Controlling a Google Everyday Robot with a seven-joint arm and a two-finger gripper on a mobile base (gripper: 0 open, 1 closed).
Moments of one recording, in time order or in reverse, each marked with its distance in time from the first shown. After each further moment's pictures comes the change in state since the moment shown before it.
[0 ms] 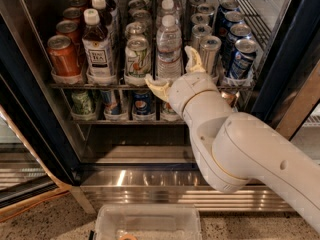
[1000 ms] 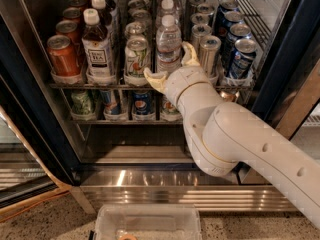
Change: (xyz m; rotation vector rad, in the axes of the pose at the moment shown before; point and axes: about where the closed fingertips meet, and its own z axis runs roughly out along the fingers) arm 0.011 -0.005 0.032 0.022 -0.001 0.000
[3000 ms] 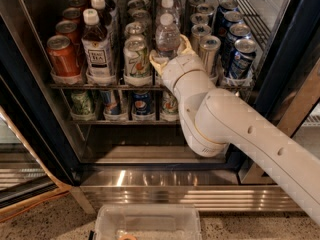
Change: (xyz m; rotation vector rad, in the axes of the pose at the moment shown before) arm 0.002 -0.017 0.039 0.051 -0.025 -0.020
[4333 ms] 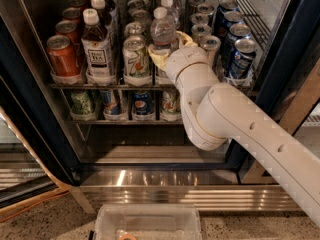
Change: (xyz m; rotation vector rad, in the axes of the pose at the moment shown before) arm -0.019 -0.018 0.006 0.043 -0.052 0.077
